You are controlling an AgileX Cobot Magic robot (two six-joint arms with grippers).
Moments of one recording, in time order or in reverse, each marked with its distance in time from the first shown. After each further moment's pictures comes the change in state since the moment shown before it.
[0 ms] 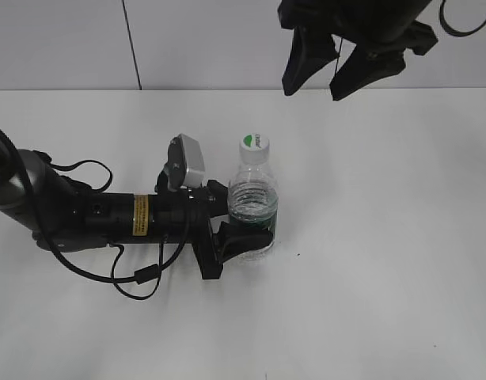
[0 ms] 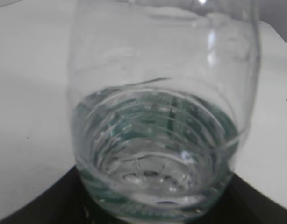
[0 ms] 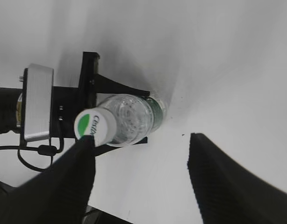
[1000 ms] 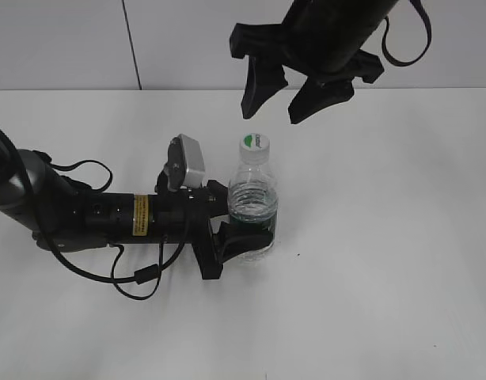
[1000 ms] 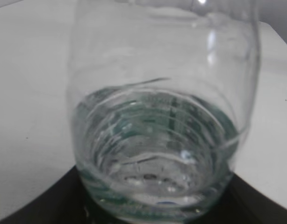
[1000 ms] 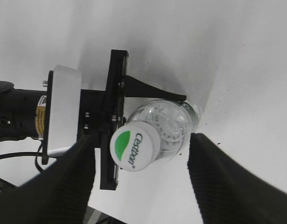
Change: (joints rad) left arm 0.000 0.000 0.000 0.000 0.000 0.000; right arm 0.079 0.082 -0.003 0.029 -0.070 0.053
